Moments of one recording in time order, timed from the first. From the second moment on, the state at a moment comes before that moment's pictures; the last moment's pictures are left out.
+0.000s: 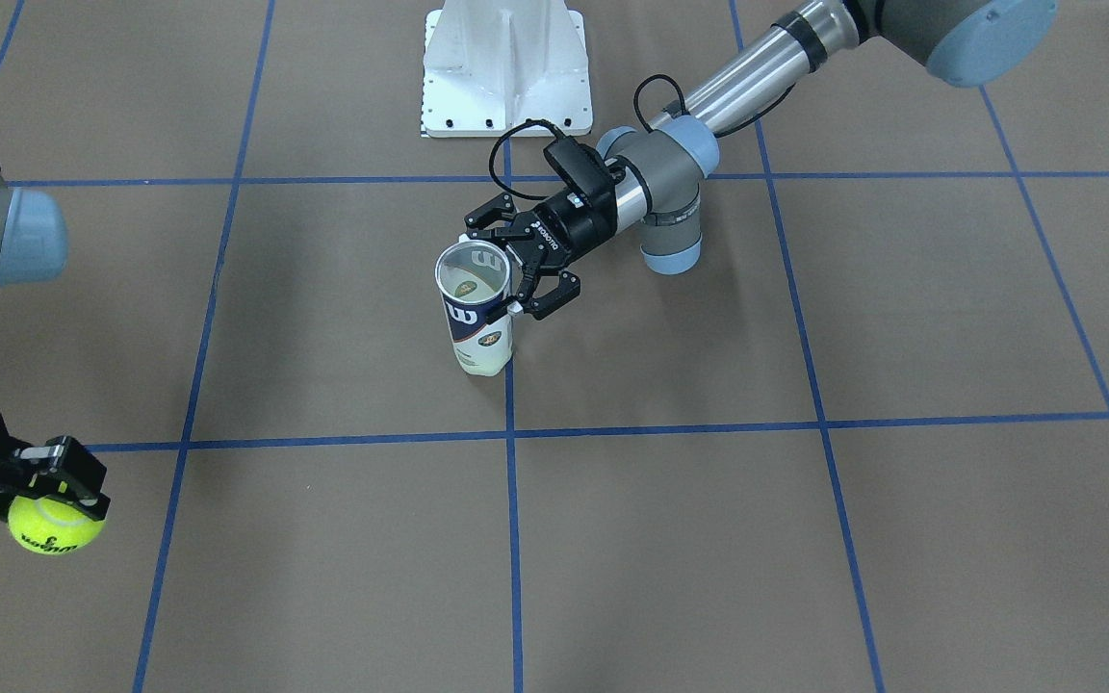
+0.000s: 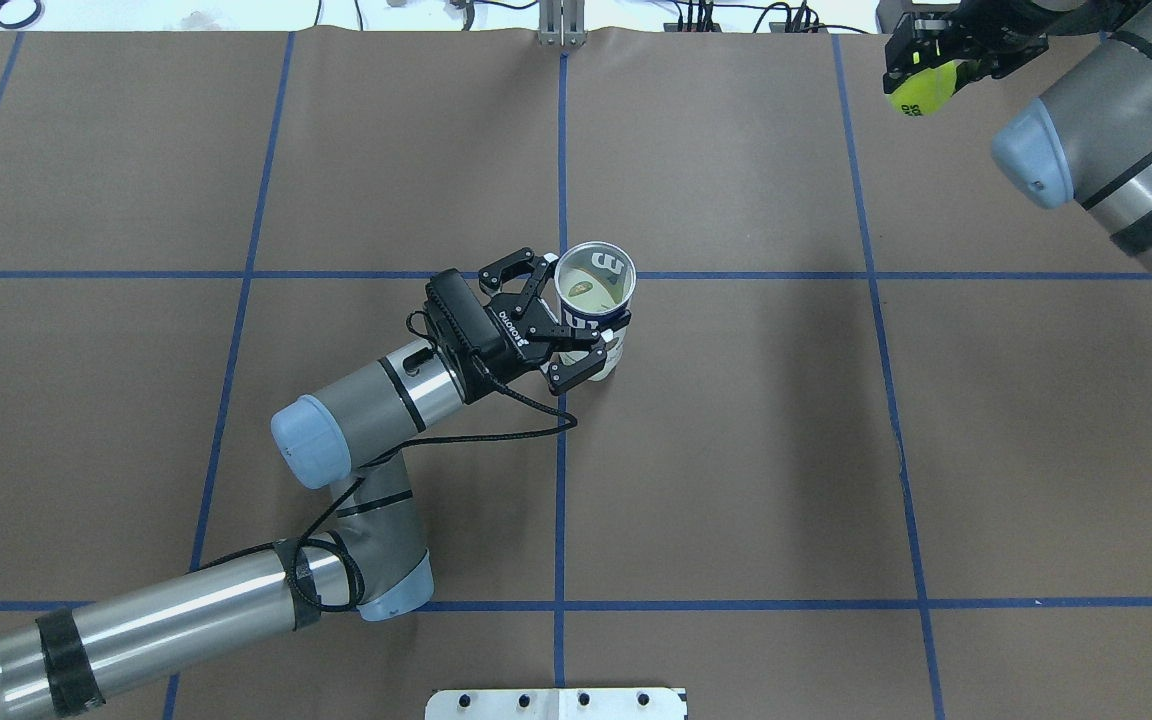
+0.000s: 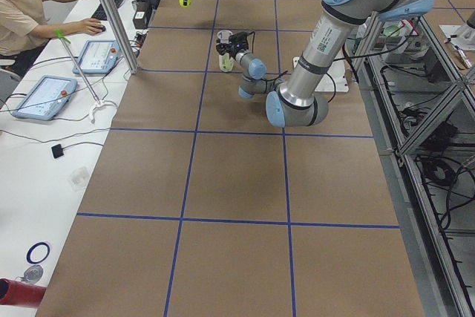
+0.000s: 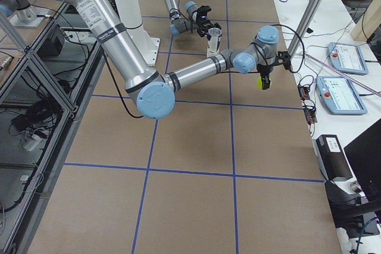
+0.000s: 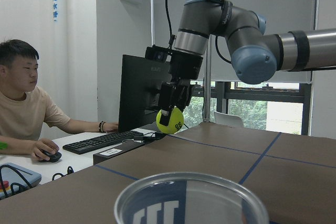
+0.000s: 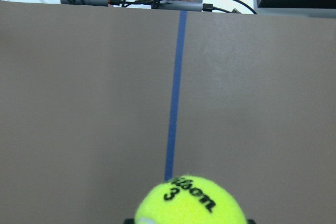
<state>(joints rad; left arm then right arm) -0.40 -2.34 -1.03 -3.51 -1.31 -0.30 1.14 -1.00 1.52 -1.37 2.23 0.78</state>
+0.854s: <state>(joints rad) -0.40 -2.34 -1.03 -3.51 -1.31 -0.30 0.73 -0.95 2.00 -1.71 1.99 1.31</state>
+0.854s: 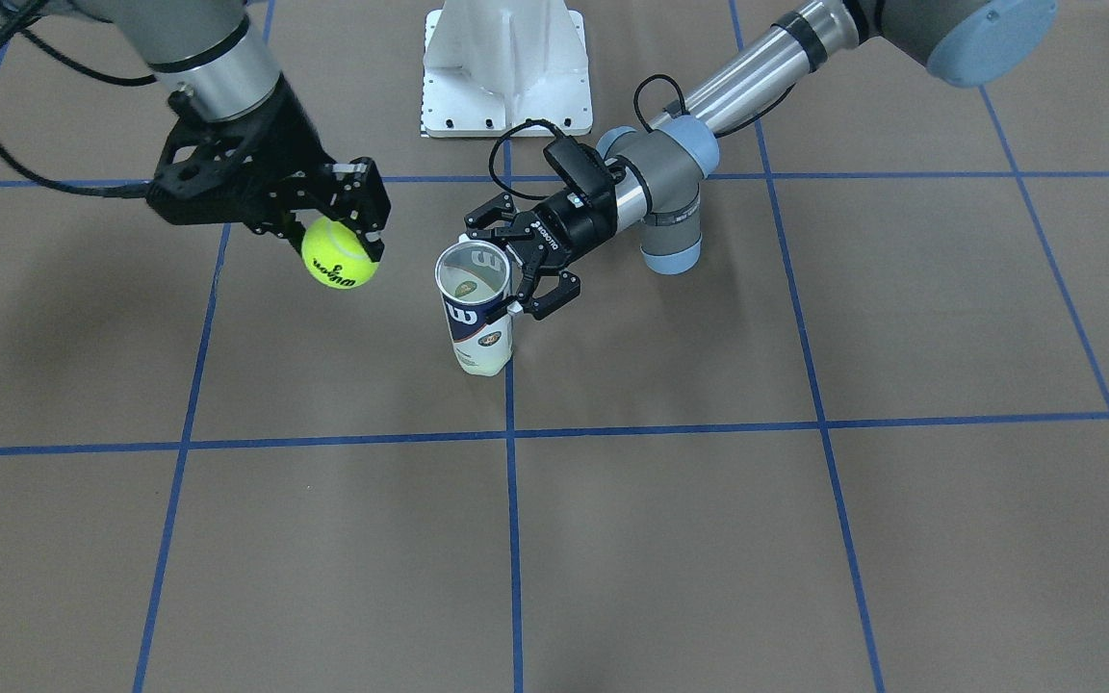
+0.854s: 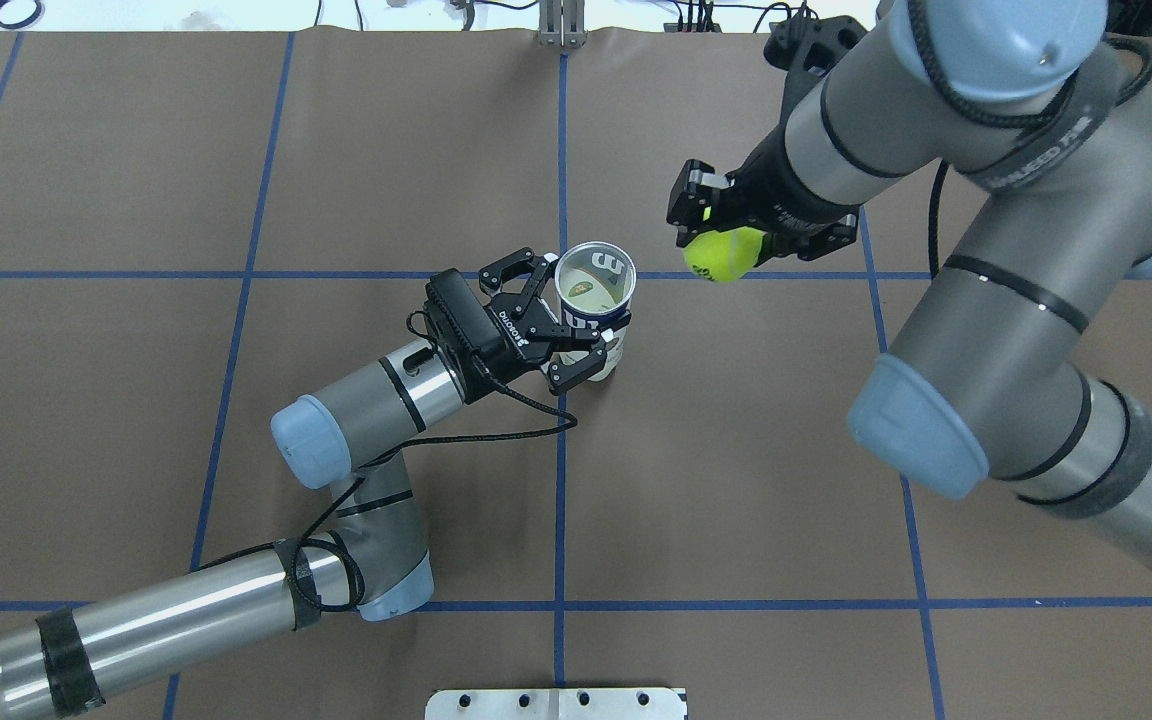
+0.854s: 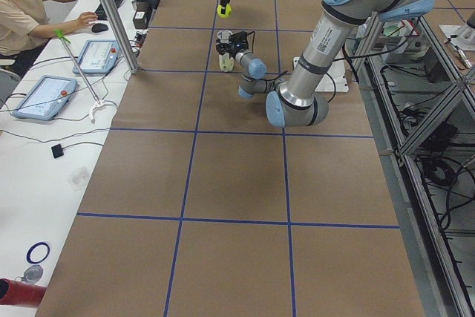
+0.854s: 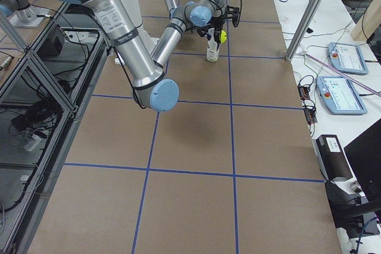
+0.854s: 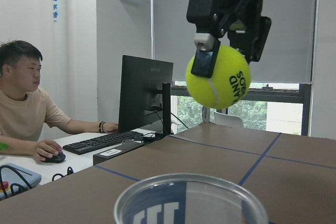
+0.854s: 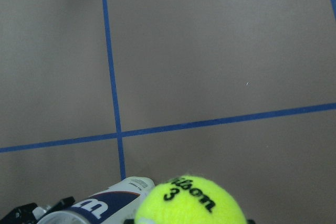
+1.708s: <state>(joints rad) -0.39 -2.34 -1.03 -3.51 -1.30 -0.30 0.58 -0.81 1.99 -1.82 1.81 1.41</state>
